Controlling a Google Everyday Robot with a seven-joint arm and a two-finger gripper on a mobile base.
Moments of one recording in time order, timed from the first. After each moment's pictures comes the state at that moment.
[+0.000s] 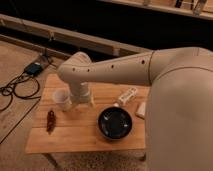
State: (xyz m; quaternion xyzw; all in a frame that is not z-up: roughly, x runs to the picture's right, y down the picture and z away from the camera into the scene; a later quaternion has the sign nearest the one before) arm -0.107 0.101 0.703 -0.26 0.23 0.64 0.68
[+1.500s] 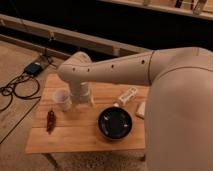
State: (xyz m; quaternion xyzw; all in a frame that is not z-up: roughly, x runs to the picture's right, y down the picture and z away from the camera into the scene) arm -0.105 0.099 0.709 -0.26 0.23 0.64 0.68
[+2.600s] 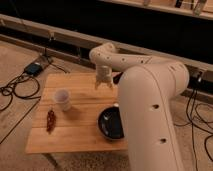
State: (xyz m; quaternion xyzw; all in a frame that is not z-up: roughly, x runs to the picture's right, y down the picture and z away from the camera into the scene) arm 0.007 -0.004 0.889 -0.21 0.25 0.72 0.62
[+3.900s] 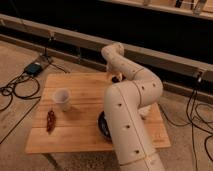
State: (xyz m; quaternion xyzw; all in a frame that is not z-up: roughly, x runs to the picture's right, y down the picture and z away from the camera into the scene) arm 0.077 -0.067 1.023 -0.12 0.24 0.77 0.57
